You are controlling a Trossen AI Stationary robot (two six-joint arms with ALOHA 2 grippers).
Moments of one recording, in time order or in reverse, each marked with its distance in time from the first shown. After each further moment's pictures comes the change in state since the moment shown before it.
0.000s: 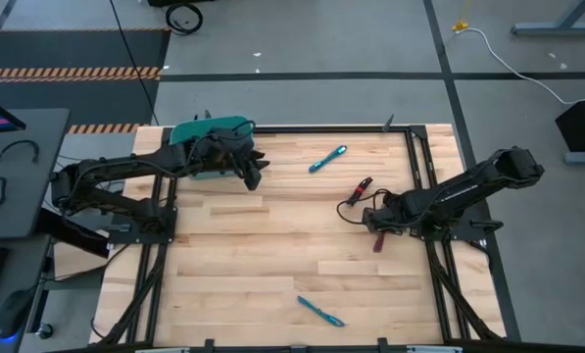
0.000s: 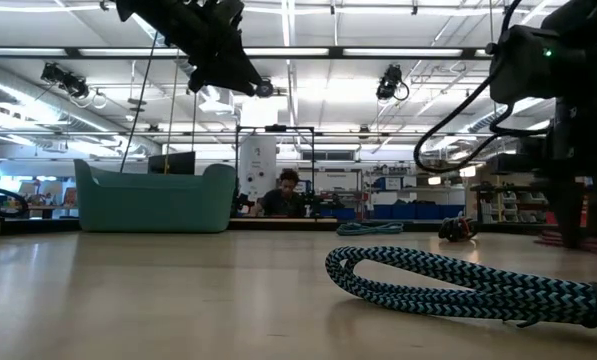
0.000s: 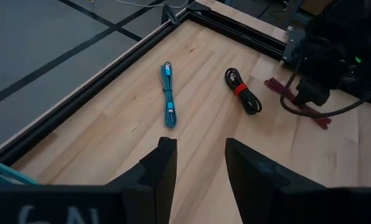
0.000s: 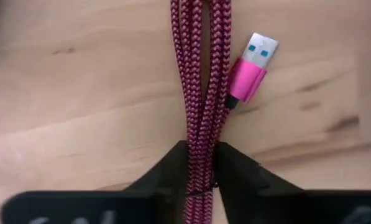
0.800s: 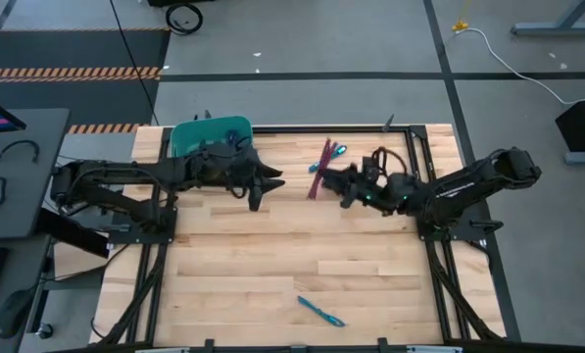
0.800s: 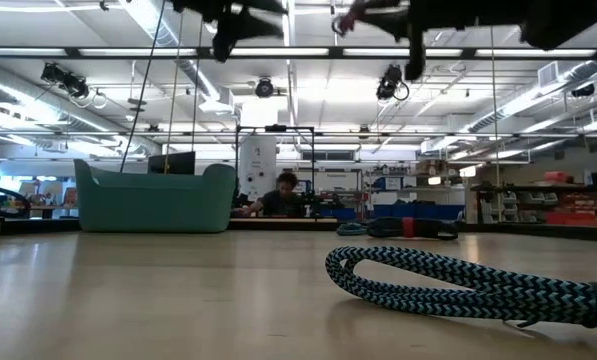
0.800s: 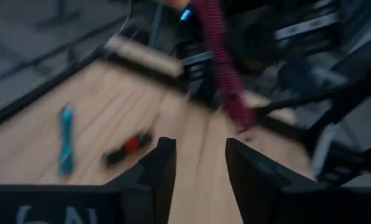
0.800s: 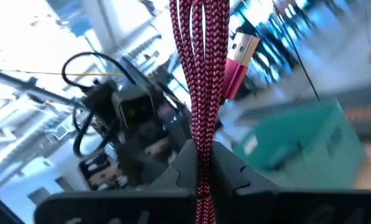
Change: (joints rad) left arm -0.191 0.000 -0.001 0.268 0.082 -0.088; right arm -0.066 0.006 0.101 1.694 0.393 -1.395
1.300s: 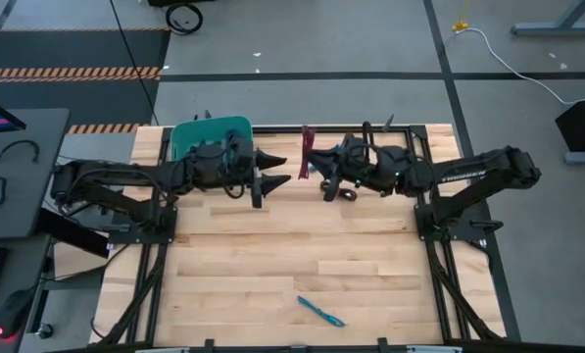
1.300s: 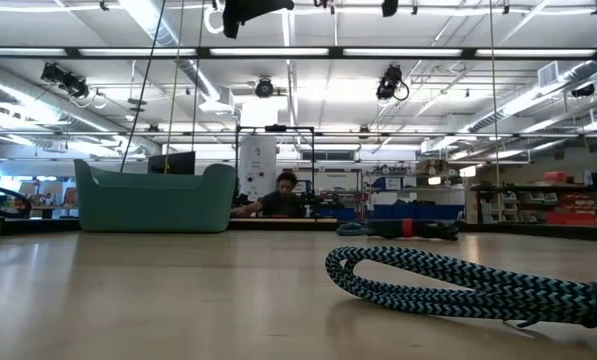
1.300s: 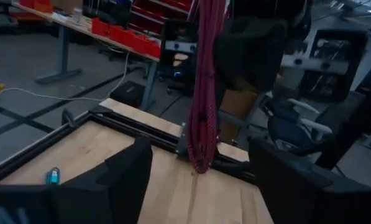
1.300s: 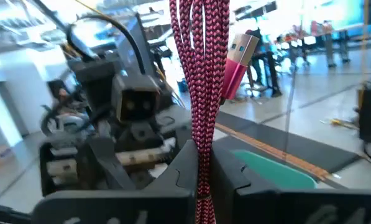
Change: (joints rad) left arm -0.049 0.009 0.000 0.230 -0.105 0.006; right arm -0.053 0.002 0.439 -0.578 -0.113 -0.417
